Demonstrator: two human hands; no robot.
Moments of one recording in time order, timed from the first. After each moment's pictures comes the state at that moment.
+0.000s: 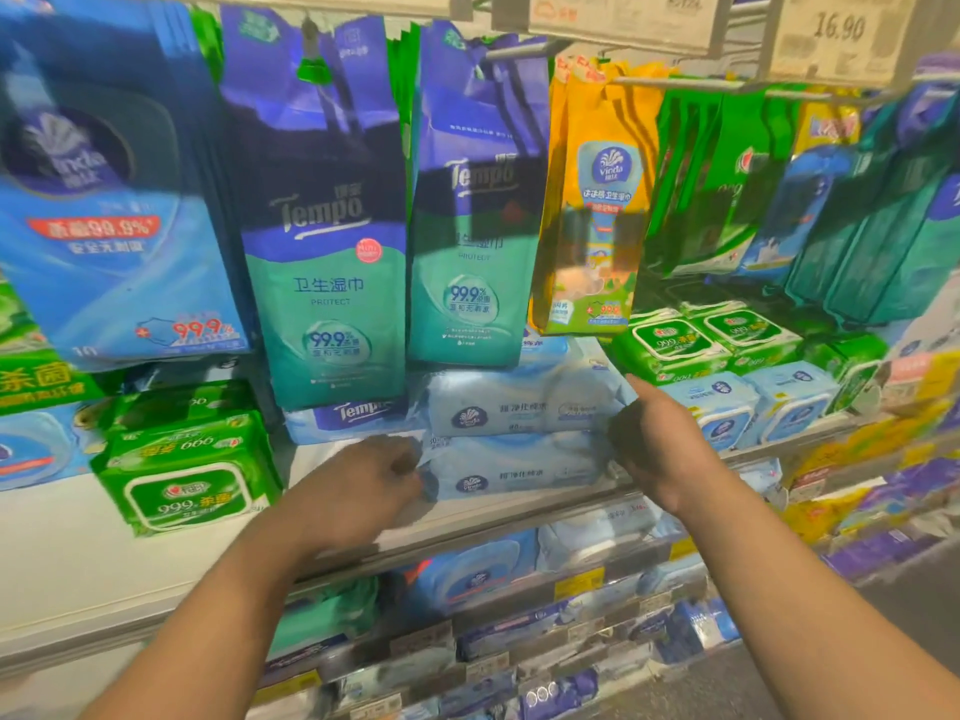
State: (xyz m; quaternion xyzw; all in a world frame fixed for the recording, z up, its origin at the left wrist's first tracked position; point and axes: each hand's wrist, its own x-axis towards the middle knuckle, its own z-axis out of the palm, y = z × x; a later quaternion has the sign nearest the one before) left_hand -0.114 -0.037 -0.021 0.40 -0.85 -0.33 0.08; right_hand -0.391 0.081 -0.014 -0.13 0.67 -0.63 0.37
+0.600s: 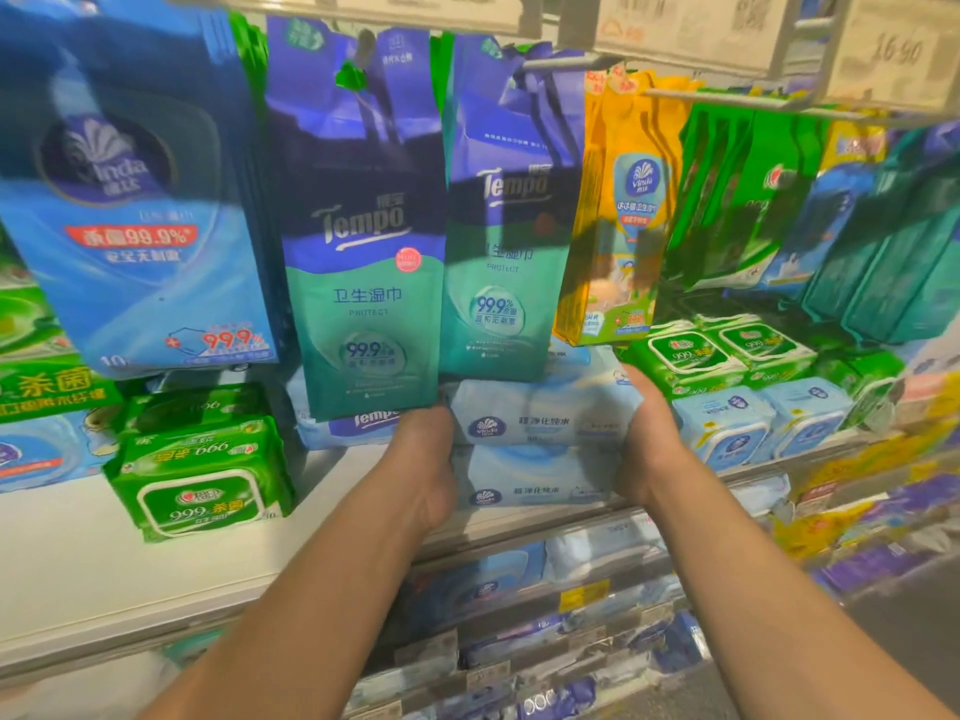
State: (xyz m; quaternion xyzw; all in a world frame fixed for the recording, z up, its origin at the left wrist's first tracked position) left_hand -0.191 -0.022 0.005 0.43 -0.33 -0.79 0.28; right_hand -0.361 0.052 0.003 -0.15 0.57 -0.67 0.47
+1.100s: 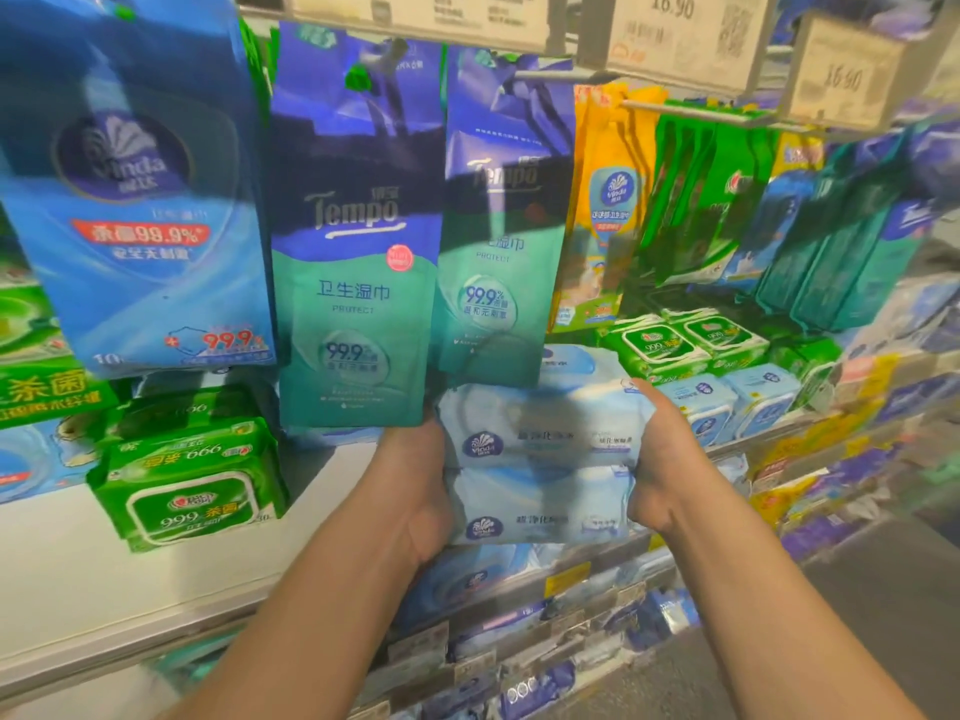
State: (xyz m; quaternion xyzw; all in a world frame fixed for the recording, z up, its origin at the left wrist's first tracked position) left_hand -0.165 -0.008 0.014 0.30 -0.29 -0.89 0.19; right_hand -0.335 0.093 0.028 -0.13 0.56 -0.67 0.47
